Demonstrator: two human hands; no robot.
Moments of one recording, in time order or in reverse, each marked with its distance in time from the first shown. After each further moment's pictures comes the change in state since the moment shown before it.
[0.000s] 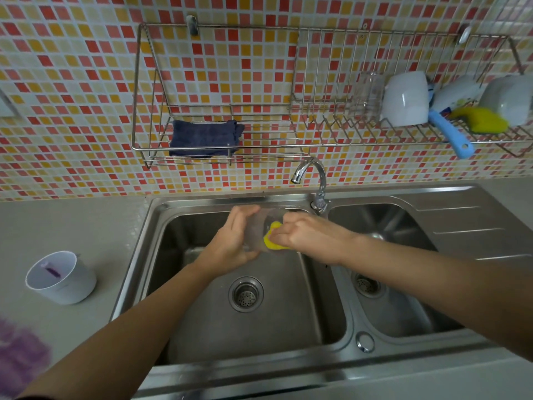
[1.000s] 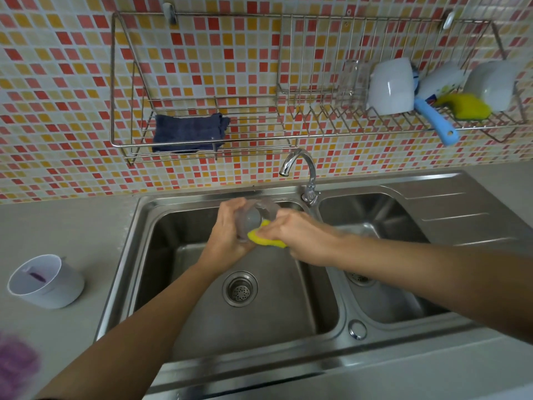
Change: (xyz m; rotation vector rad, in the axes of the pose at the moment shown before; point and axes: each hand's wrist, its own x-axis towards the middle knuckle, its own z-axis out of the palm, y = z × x) left_hand 0.003 0.005 0.023 -0.095 0.192 -0.041; right_hand -0.006 -0.006 -0.003 0.134 -0.070 0.105
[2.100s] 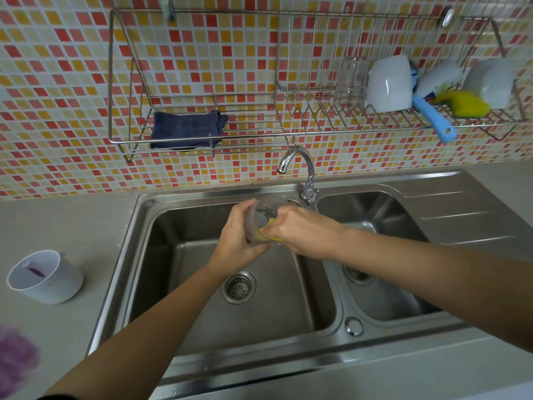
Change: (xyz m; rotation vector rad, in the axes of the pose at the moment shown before) left_hand -0.004 0.025 0.014 -0.163 -0.082 -0.226; right_hand -0.005 0.003 -0.006 -0.055 -0.109 0.032
